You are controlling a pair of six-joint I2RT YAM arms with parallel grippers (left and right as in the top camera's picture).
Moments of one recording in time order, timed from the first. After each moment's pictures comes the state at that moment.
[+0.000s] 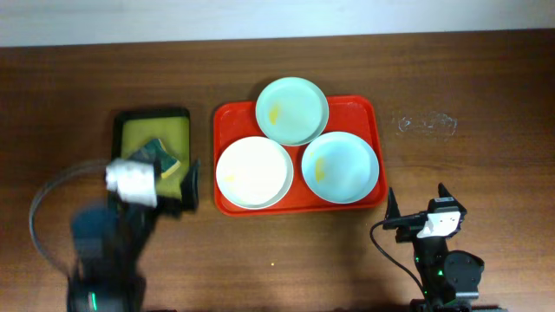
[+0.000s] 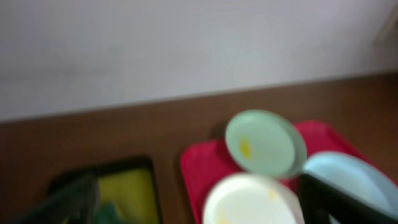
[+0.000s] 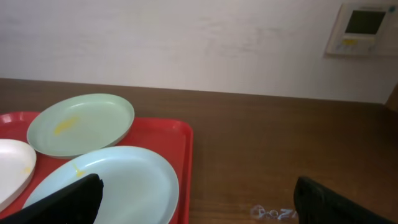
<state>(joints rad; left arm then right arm) 0.01 0.68 0.69 -0.26 0.26 0.03 -0.04 0.01 0.01 -0.07 -0.07 -0.05</state>
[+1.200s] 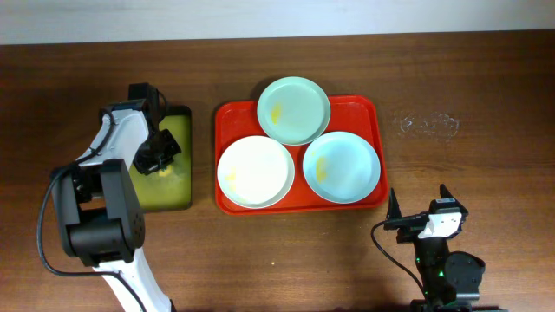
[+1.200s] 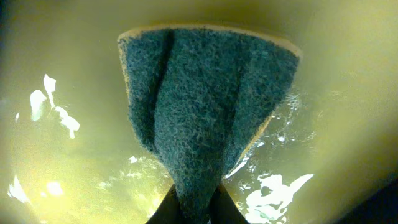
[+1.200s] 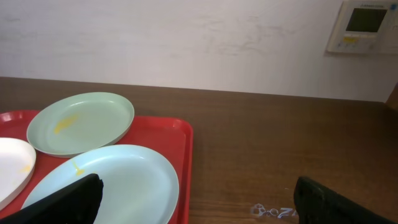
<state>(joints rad) 0.09 2.07 1.45 -0.92 -0.11 -0.48 -0.04 0.01 0.01 -0.07 -0.07 -0.05</state>
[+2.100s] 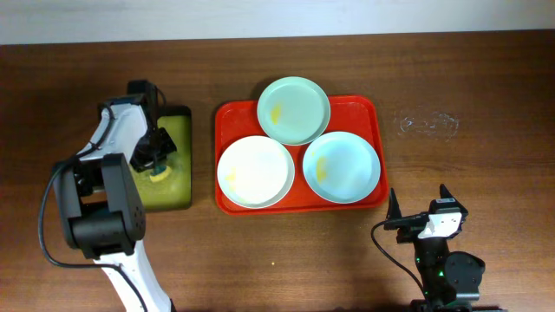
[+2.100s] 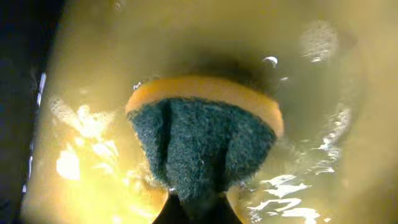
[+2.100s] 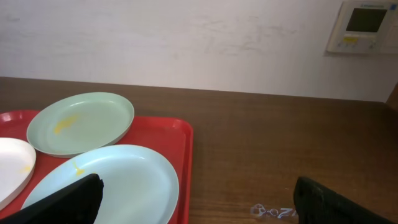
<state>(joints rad) 0.10 2.12 1.54 -0.99 -0.18 -0.46 -0.04 0.01 0.01 -0.07 -0.07 -0.05</state>
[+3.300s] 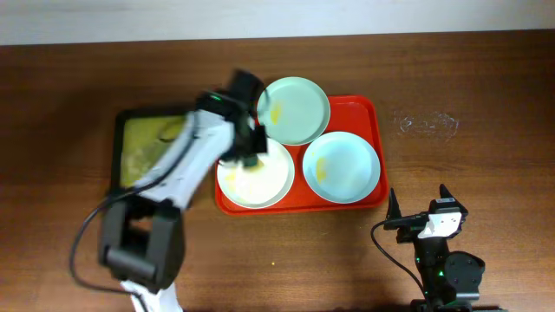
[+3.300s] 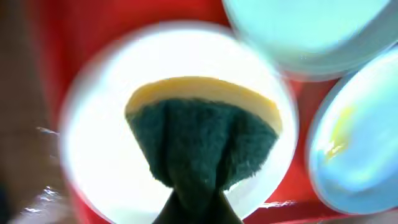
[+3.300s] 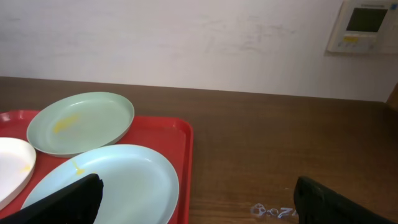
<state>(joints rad) -0.39 1.93 1.56 -1.00 0.09 -0.46 -0.04 0.02 0.01 -0.07 -0.07 -0.05</state>
